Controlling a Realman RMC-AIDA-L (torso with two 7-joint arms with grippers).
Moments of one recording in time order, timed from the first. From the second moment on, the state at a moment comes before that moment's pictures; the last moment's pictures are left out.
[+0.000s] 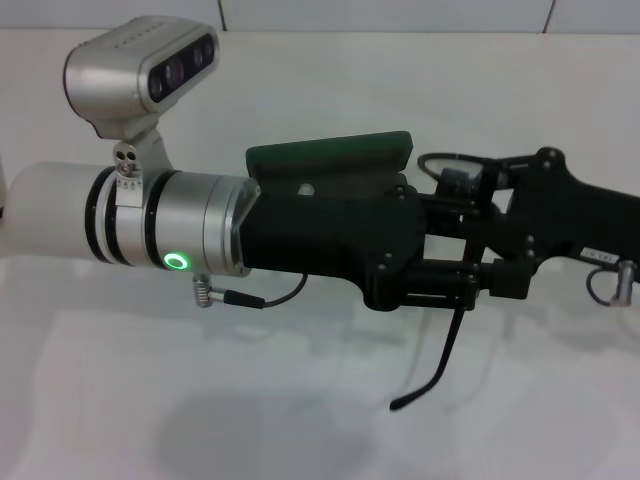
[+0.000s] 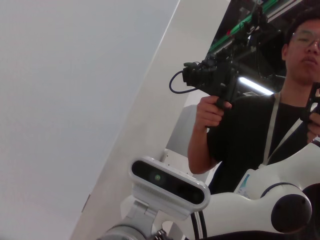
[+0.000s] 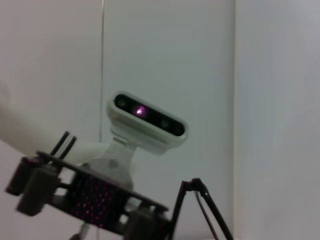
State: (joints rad) left arm -0.69 -2.09 1.22 0.40 1.41 1.82 -1.42; right arm 0.44 2.02 -1.38 -0.59 -1.14 -1.49 0.93
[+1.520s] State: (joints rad) left arm -0.67 -2.09 1.21 0.40 1.40 1.76 -1.42; right arm 0.46 2.00 -1.35 -0.57 -1.18 -1.55 1.04
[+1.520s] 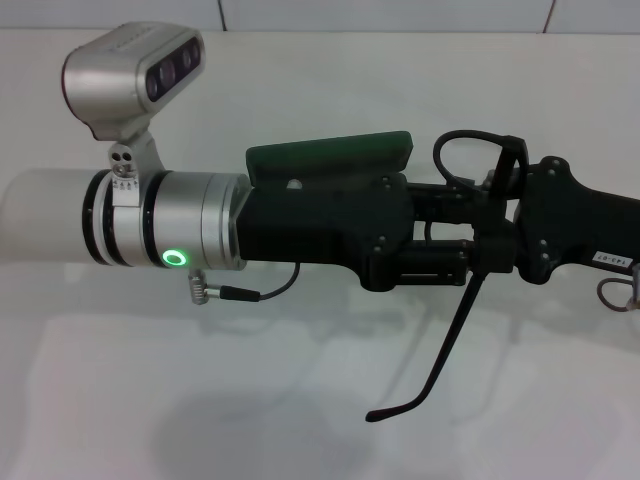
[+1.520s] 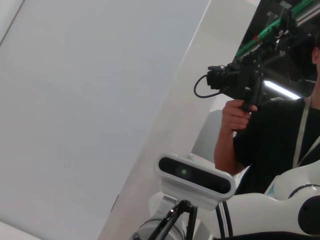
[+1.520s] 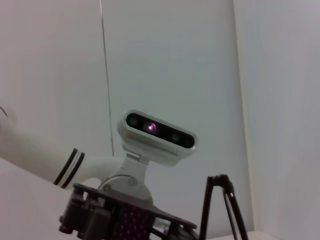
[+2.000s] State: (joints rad) left arm -0.64 -2.07 1.20 0.42 1.40 1.80 -1.44; right arm 0.44 1.99 -1.16 -0.53 -1.18 -1.63 1.04
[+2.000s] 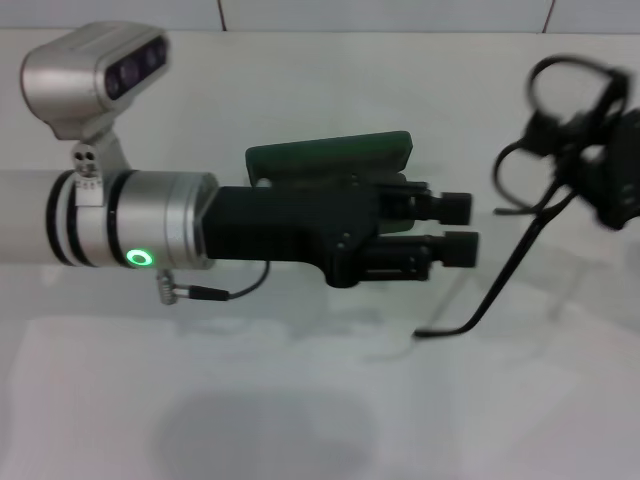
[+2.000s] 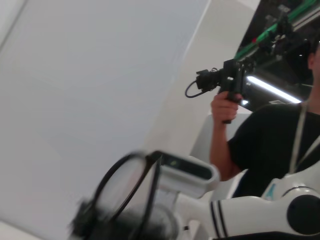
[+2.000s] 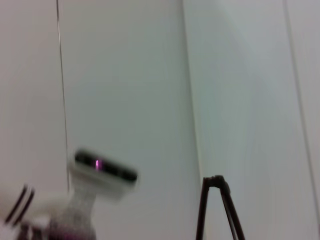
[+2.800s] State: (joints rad) left arm -0.70 -2.09 1.22 0.42 1.58 1.68 -1.44; right arm 0.52 2.02 -1.00 -0.44 -1.11 -1.68 1.14
